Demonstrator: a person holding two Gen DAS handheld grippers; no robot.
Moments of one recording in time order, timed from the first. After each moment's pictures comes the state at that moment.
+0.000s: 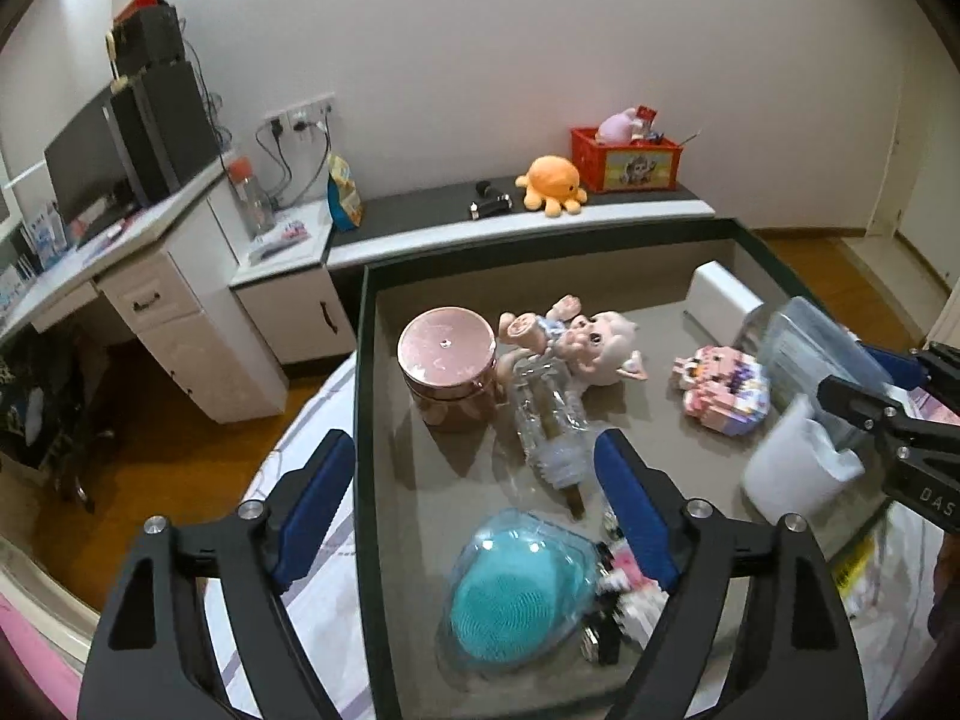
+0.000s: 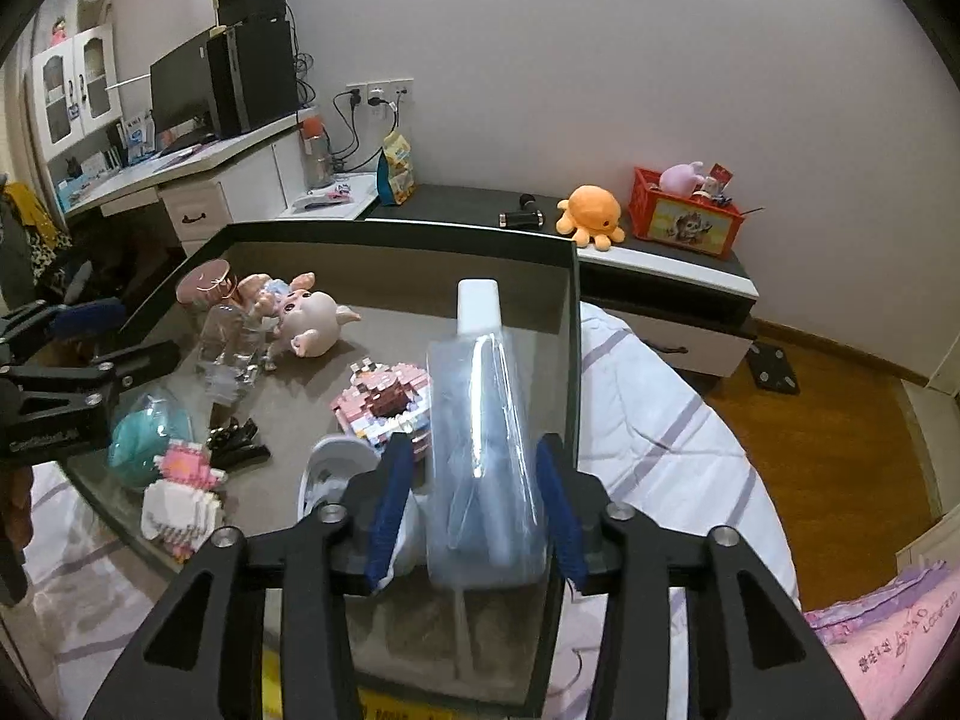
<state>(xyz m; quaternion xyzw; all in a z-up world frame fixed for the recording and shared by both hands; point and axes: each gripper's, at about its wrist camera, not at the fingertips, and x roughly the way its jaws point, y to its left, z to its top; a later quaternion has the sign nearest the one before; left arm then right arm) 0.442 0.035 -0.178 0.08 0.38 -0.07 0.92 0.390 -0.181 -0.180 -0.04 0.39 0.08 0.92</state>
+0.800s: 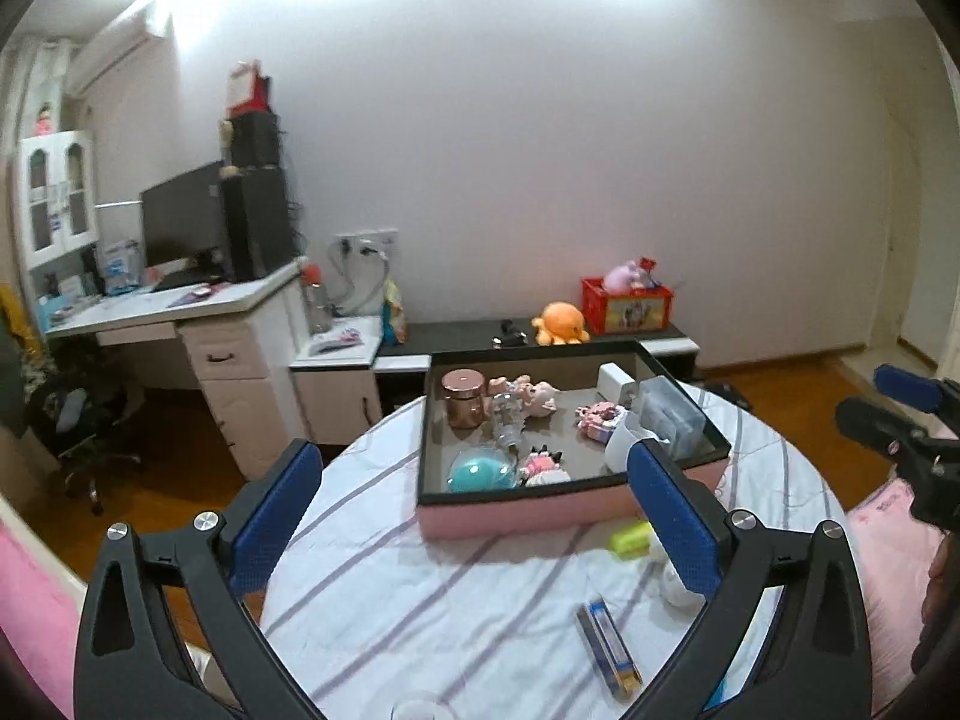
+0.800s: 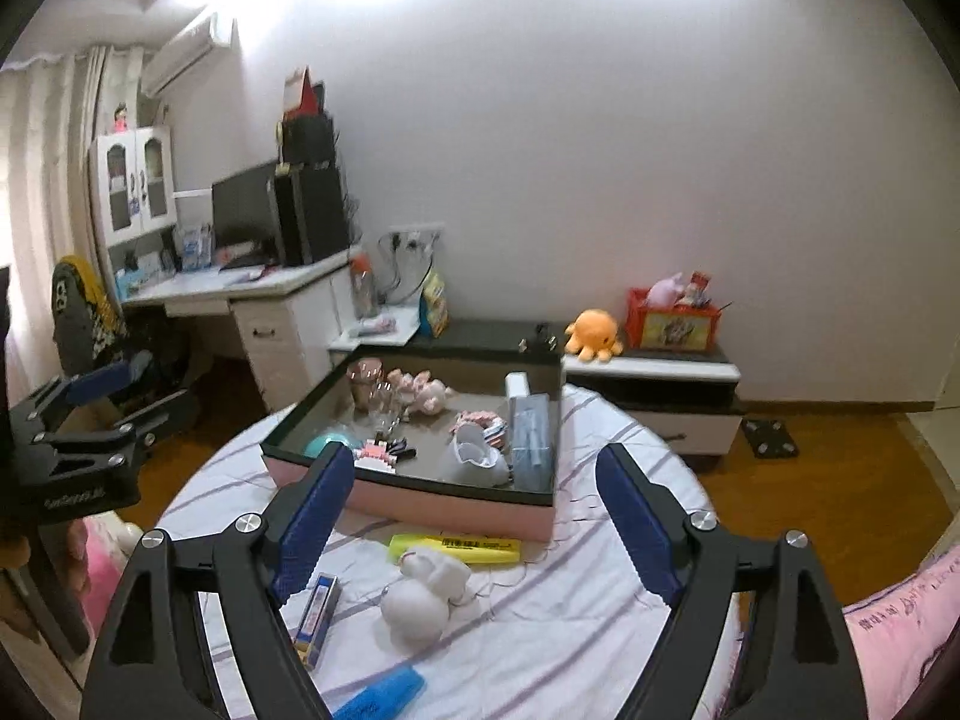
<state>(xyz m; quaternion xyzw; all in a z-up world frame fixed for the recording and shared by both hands) 0.207 0.046 -0.087 0.02 0.21 -0.02 0.98 0.187 -0.188 -0.088 0.00 0.22 0.10 0.97</state>
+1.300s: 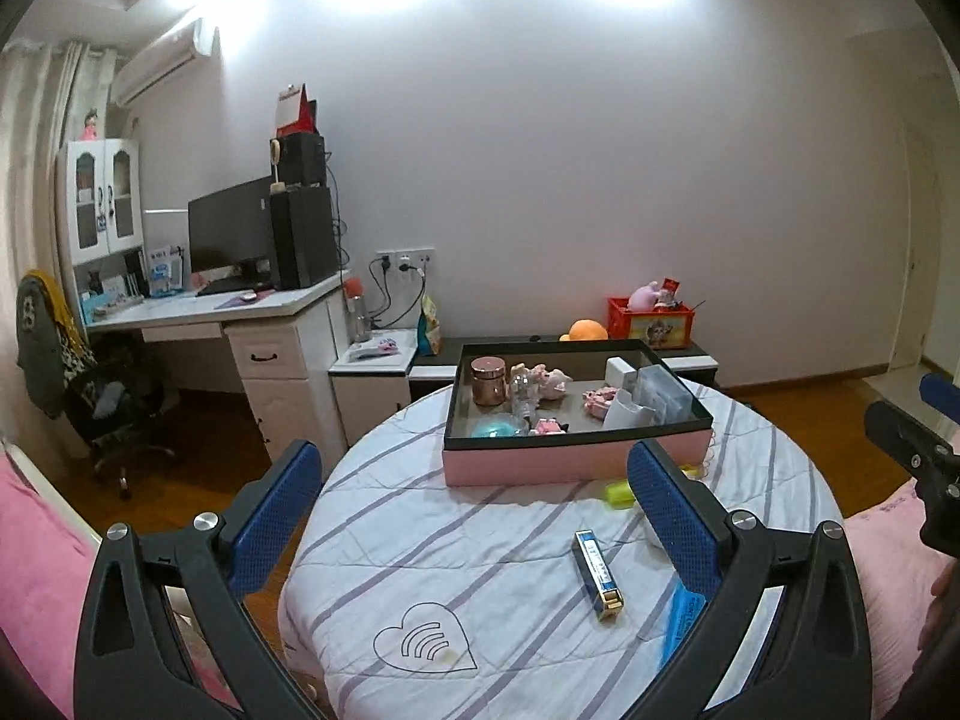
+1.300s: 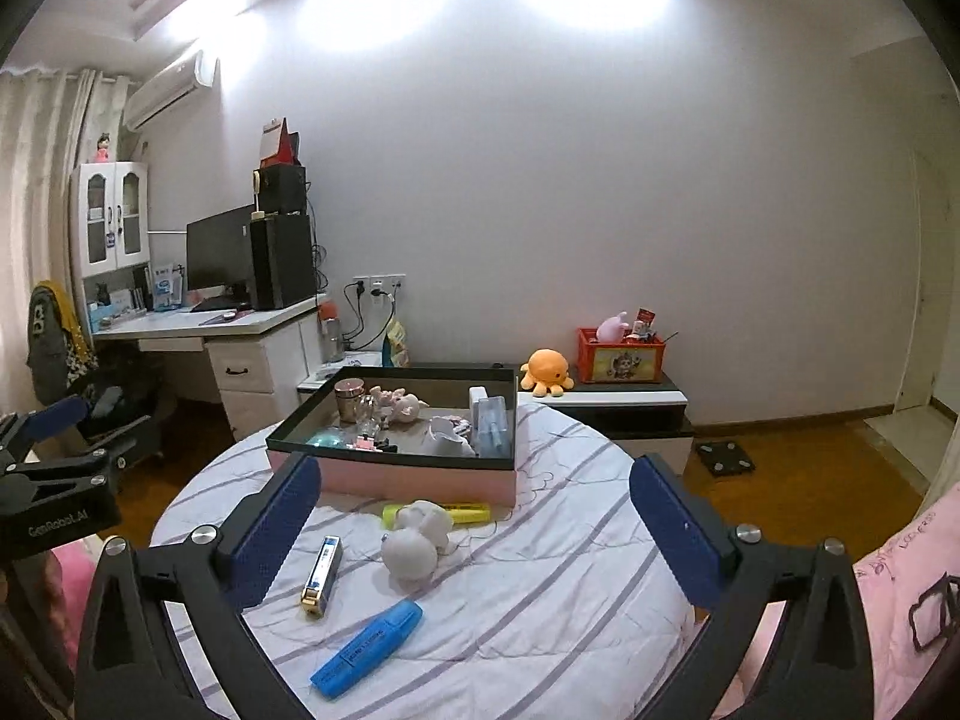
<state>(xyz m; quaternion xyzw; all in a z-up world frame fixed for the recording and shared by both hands) 0.125 0.036 -0.096 0.02 0.17 0.01 0.98 0.103 -0.187 -0.095 0.01 0.16 0.04 0.99</state>
